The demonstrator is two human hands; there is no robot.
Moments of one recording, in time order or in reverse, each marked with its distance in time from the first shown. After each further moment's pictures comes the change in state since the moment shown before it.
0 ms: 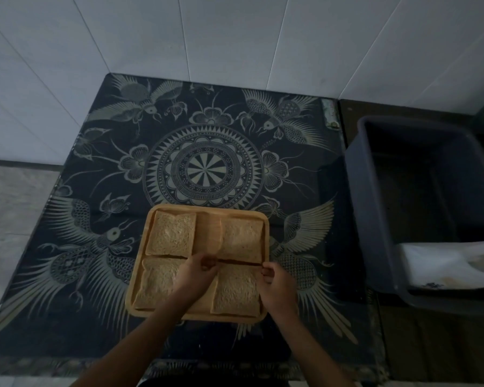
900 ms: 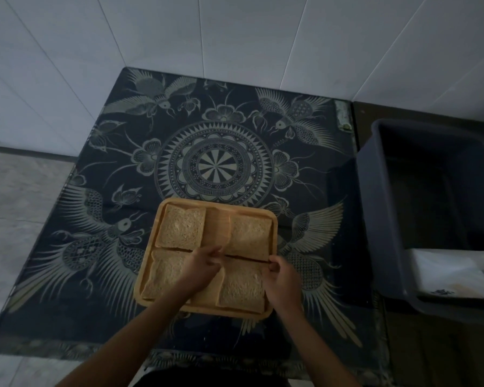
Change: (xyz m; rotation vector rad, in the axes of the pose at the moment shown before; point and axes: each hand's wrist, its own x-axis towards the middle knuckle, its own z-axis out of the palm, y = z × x) left_hand -0.007 0.006 -0.017 -0.016 -0.039 0.090; right_hand 0.000 -0.011 -0.002 -0.090 0.005 -0.041
